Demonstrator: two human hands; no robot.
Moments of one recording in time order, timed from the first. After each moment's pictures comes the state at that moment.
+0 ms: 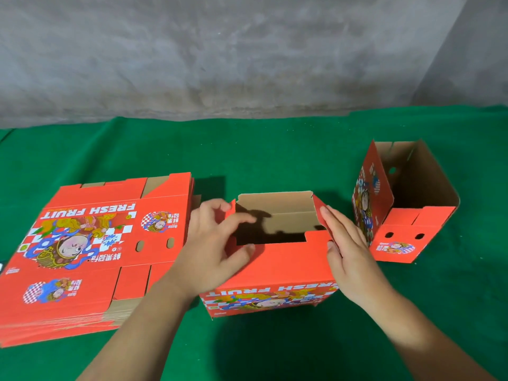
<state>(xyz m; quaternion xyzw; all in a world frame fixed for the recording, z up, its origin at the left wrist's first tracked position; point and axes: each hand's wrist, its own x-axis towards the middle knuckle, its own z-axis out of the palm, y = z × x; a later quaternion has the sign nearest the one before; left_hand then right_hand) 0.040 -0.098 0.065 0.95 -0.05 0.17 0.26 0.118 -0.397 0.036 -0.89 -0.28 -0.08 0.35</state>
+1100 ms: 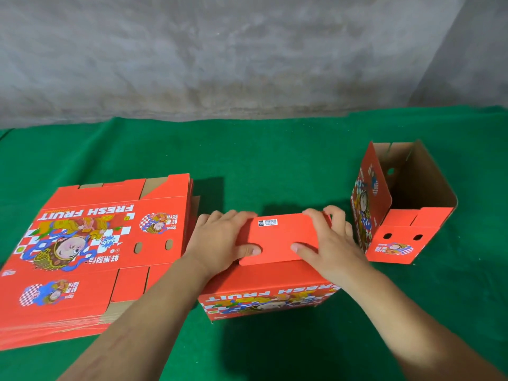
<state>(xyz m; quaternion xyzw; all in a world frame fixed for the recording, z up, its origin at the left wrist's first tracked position) 0.088 -0.096 0.051 0.99 -0.03 0.01 0.10 0.135 -0.360 0.051 -0.96 -0.16 0.04 0.21</state>
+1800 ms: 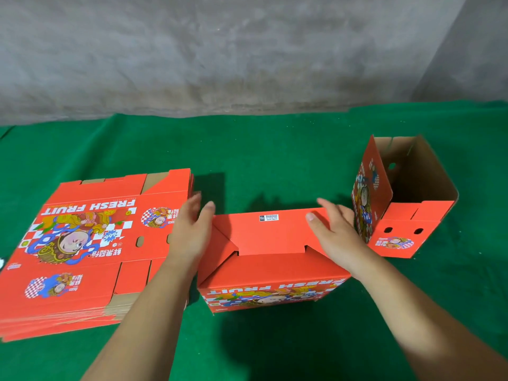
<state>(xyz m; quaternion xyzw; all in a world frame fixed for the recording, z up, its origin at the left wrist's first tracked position) 0.064 -0.094 0.061 0.73 0.27 0.16 0.61 0.148 -0.369 0.053 -0.90 -0.05 0.13 0.41</state>
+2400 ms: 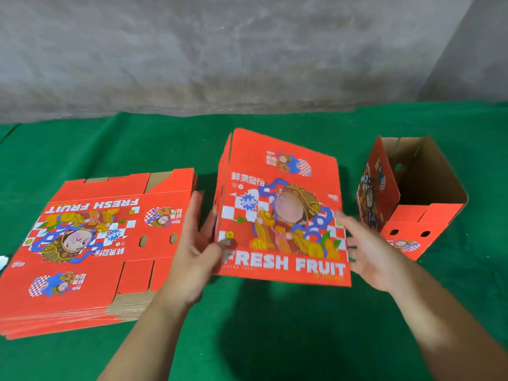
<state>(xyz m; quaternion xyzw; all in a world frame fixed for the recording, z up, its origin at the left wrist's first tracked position) 0.025 -0.098 0.032 0.61 0.03 0.15 0.77 0.144 -0.389 0.063 -0.67 0.09 0.26 0.69</state>
